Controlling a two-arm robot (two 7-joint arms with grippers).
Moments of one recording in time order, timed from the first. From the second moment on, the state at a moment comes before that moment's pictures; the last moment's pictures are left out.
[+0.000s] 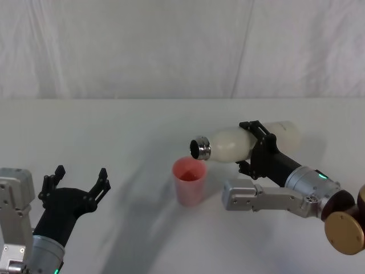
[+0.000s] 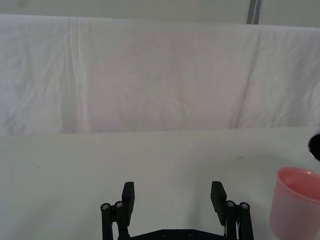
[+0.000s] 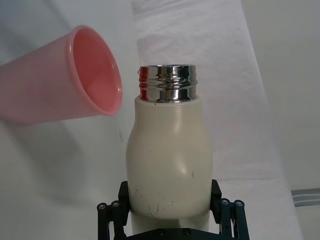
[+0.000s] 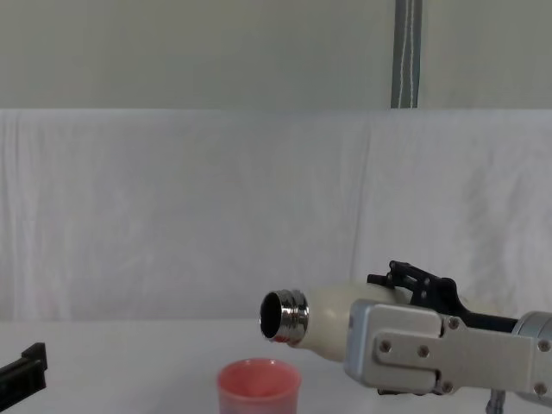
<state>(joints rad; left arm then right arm) 0.27 0.24 0.04 -1.85 -0.25 -0.02 -0.02 0.38 0.39 -0.61 -1.44 -0.78 -0.08 0.14</state>
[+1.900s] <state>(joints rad) 0.27 0.24 0.04 -1.85 -0.25 -0.02 -0.02 0.43 0.43 -0.66 -1.45 -0.90 -0.09 0.08</state>
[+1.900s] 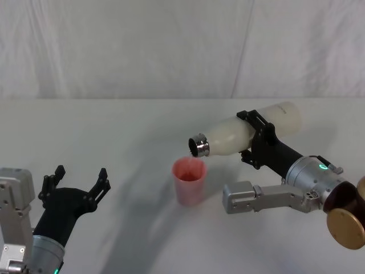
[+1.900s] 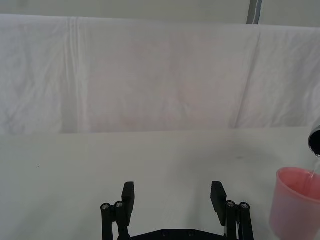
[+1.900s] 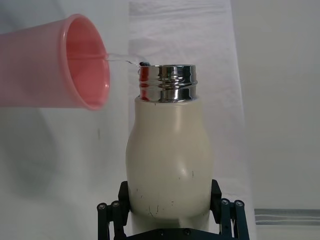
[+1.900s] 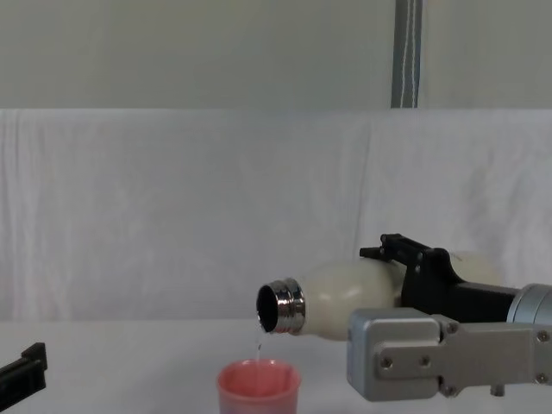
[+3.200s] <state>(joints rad) 0.27 0.24 0.04 -1.85 -0.25 -0.02 -0.02 0.43 0.44 -0.66 -1.46 -0.92 -0.08 0.08</state>
